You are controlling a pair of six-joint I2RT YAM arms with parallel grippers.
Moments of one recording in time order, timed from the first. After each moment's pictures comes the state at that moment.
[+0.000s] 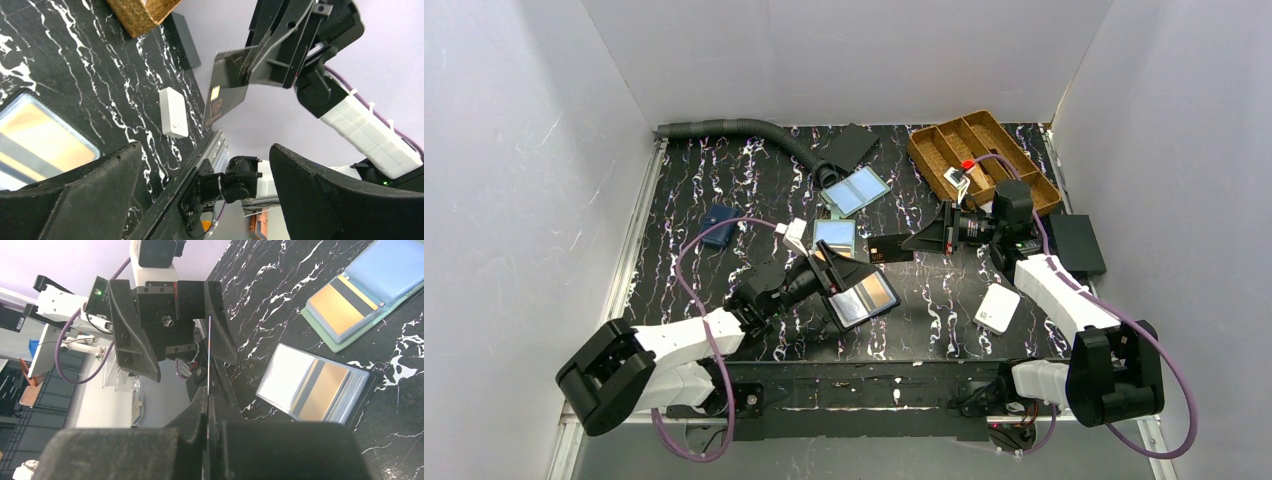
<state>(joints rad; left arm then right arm) -0.83 1.14 0.36 0.75 0.14 -1.09 0.23 1.22 0.74 0.21 -1.18 0.64</state>
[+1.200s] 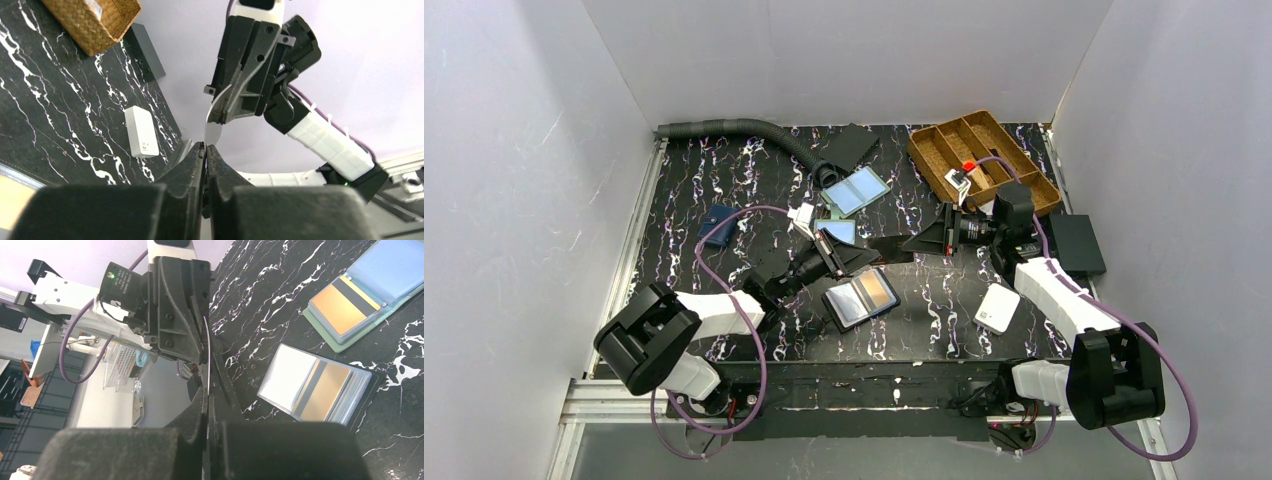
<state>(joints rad) -0.75 1.44 0.44 1.11 0.29 -1.21 0.23 1.21 0.70 0.26 -1.18 0.68</state>
